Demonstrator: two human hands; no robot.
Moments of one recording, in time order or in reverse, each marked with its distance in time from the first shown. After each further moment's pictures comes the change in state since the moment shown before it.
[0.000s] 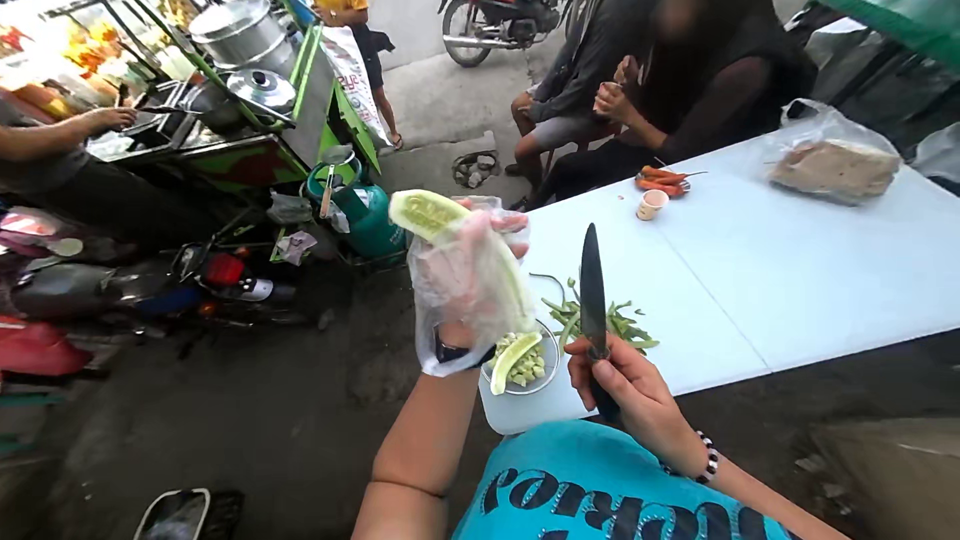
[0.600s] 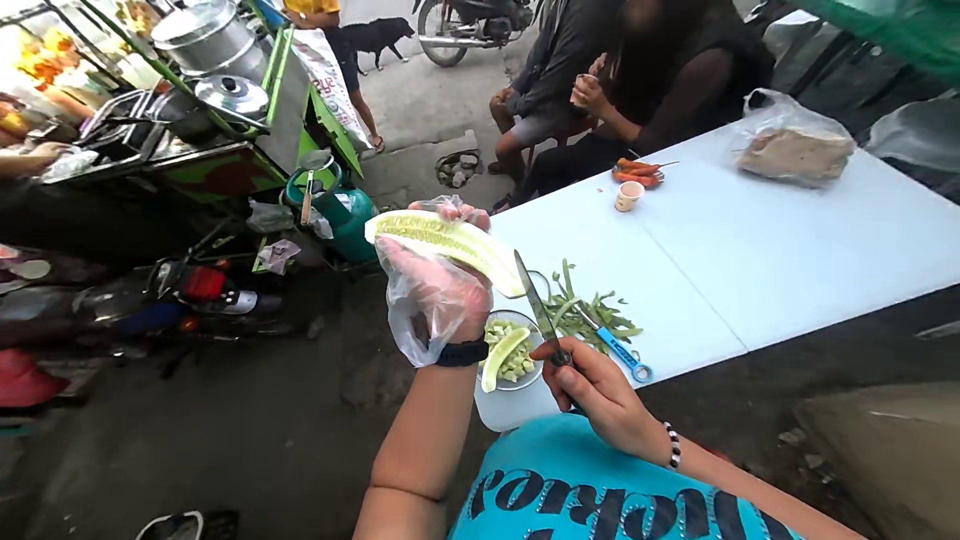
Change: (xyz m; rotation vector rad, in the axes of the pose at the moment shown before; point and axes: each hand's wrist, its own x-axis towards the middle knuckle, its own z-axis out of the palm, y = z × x) left_hand 0.014 -0.016 0.026 -0.369 0.368 0.050; right_hand 0.001 -0.002 0.015 -0.173 -0.074 -0.072
